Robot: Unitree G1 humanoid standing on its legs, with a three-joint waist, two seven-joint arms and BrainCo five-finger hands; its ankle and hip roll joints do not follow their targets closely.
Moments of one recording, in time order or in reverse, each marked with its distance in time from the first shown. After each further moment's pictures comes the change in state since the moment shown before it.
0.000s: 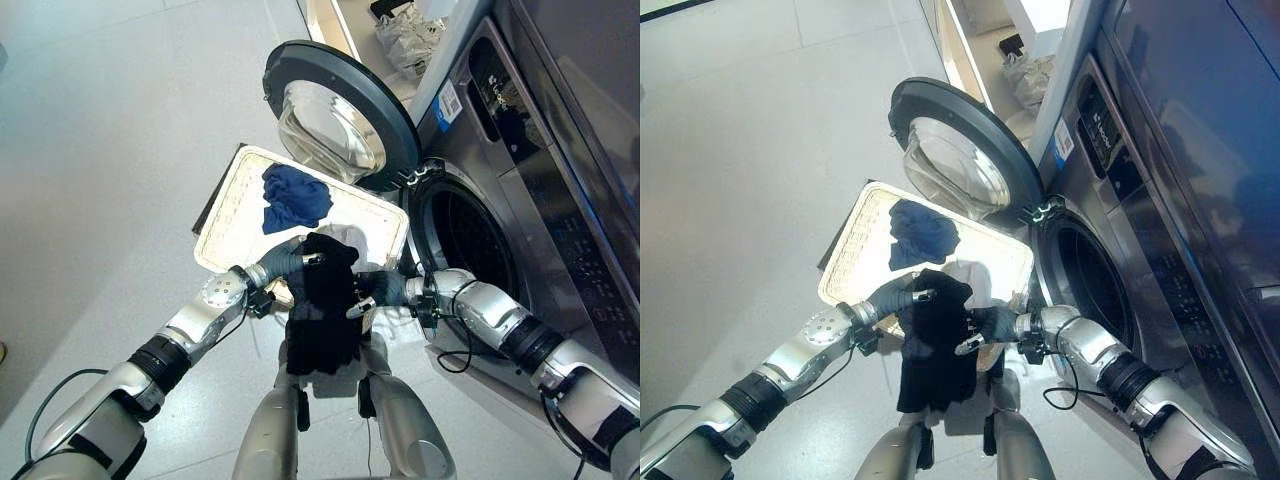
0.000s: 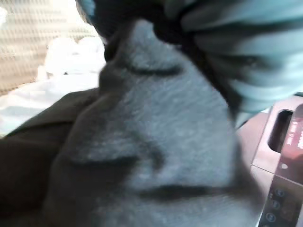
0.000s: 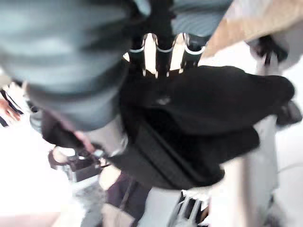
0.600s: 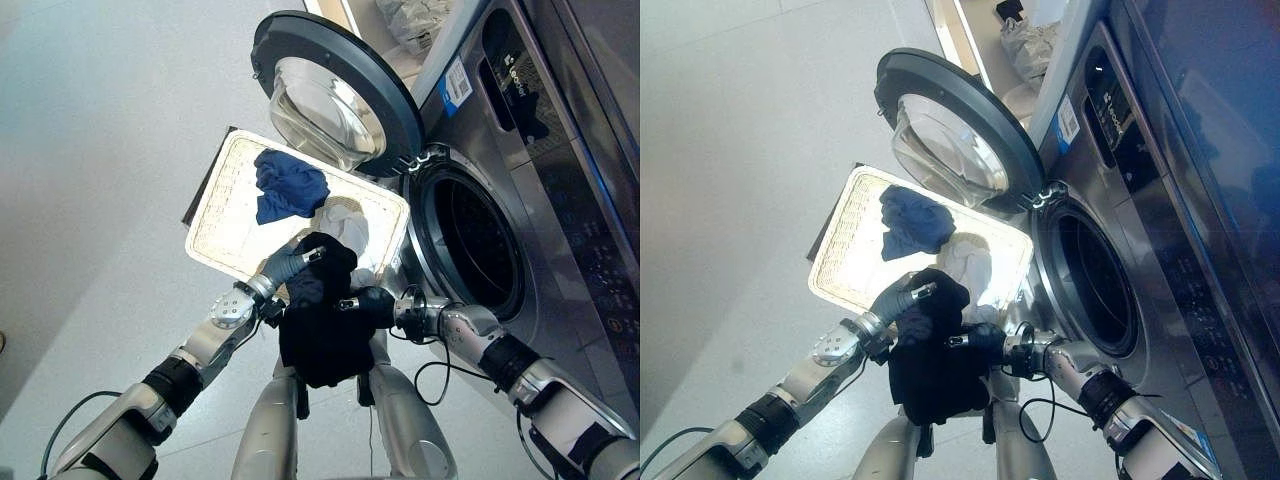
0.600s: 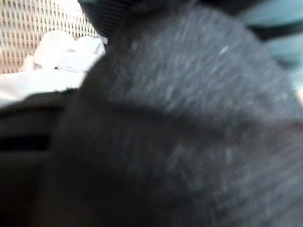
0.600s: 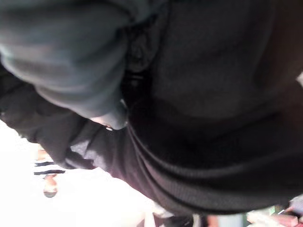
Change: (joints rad) left arm 0.081 -0.094 0.002 0.001 0.013 -0.159 0.175; right arm 0.095 0.149 -0.075 0.088 0.280 0.107 -0.003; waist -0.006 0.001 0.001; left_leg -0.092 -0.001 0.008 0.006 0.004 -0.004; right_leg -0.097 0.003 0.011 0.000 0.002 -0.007
